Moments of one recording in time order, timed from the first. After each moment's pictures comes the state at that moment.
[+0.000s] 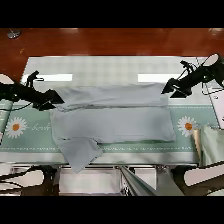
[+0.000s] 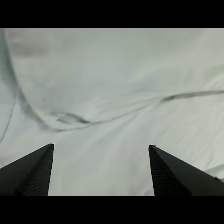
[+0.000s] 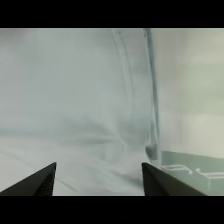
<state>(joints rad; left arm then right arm) 0.26 -1.43 1.04 1.00 -1.27 -1.30 -0.21 -1.71 1.46 -1.14 1.44 1.46</state>
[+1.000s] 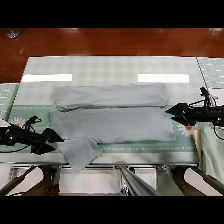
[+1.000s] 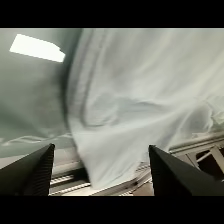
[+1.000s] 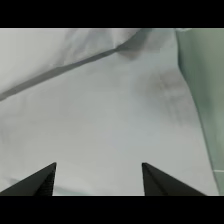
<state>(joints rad) 0.52 -1.10 0.40 1.04 -1.38 -1.34 -0.46 -1.11 0.63 -0.77 1.20 1.21</state>
